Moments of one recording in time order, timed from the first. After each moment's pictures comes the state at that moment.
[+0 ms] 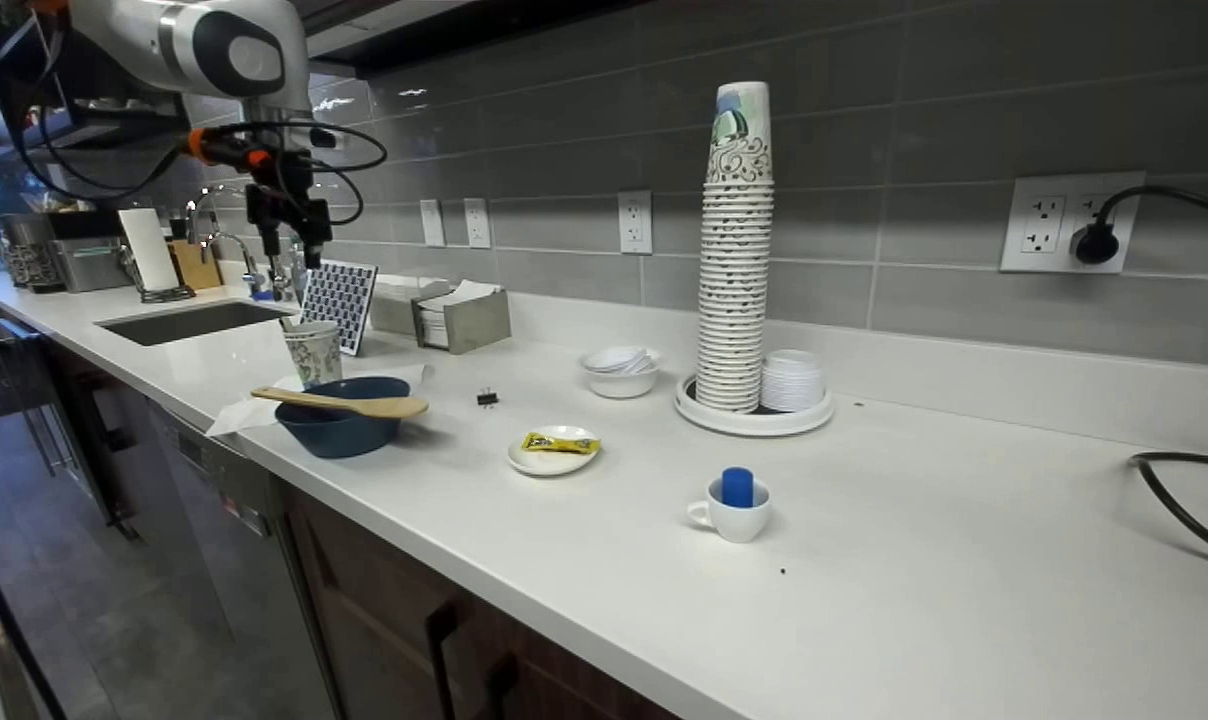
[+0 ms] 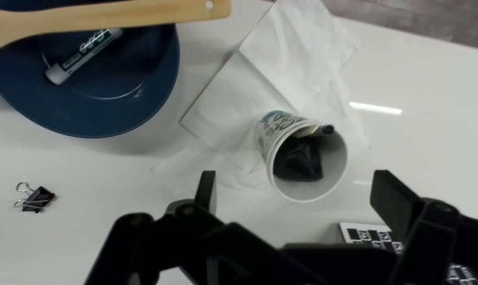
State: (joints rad) arm 0.24 0.02 0.21 -1.93 0.19 2.01 0.20
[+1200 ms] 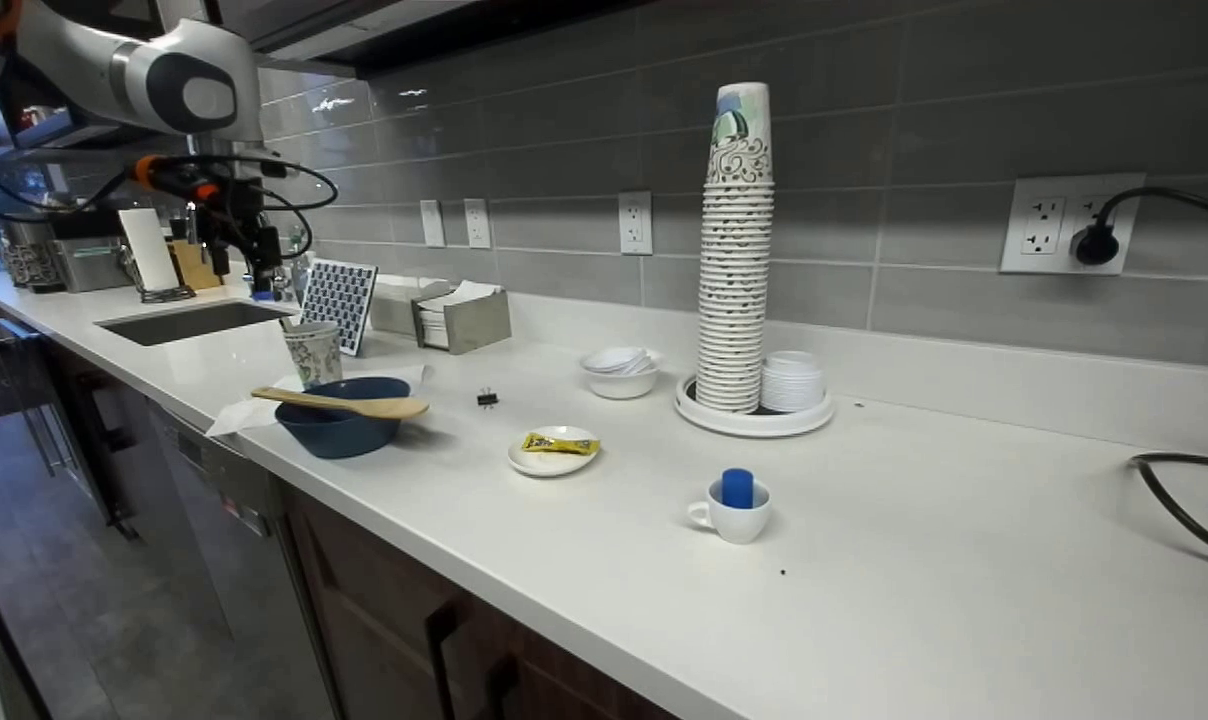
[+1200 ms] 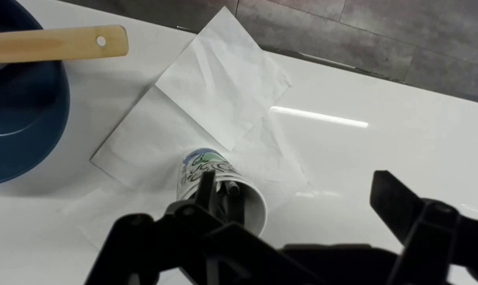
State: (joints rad) arm 0.29 0.03 0.31 -2.02 0.25 2.15 0.26
